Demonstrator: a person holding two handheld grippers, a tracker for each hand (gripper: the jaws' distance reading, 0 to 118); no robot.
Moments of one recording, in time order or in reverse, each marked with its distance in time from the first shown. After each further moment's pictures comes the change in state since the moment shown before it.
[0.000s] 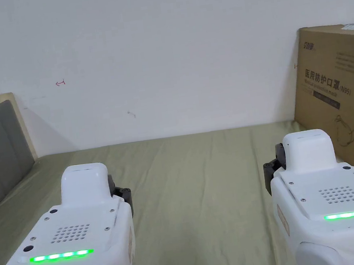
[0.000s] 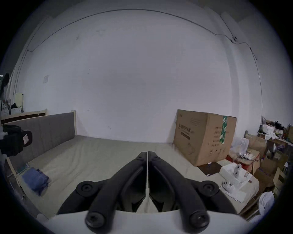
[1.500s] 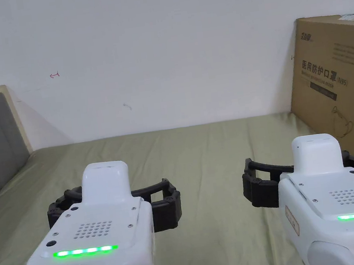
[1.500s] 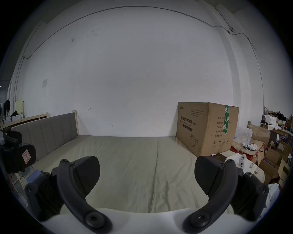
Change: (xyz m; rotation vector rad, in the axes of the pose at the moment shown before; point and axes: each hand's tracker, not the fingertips) left arm 0.022 -0.004 0.004 -0.072 -0.060 0.005; right arm 0.012 -0.021 -0.009 -0.051 0.021 -0.065
